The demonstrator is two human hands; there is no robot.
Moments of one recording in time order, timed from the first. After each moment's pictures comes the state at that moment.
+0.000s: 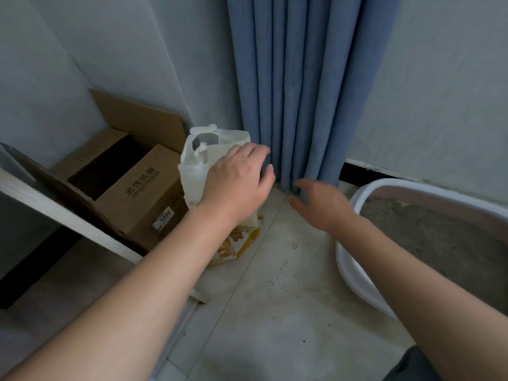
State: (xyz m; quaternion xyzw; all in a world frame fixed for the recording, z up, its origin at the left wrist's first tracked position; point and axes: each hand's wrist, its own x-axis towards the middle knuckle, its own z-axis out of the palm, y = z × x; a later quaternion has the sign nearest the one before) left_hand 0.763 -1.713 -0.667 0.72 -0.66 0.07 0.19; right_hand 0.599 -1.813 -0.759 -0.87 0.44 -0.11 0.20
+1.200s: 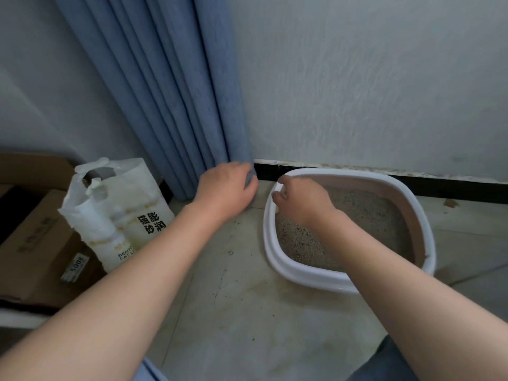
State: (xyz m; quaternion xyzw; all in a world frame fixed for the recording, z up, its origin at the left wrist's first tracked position) left_hand 0.640 -1.795 -0.690 0.65 -0.75 0.03 0.13; right_hand 0.460 -1.823 -0.731 -0.80 0.58 -0.12 0.13
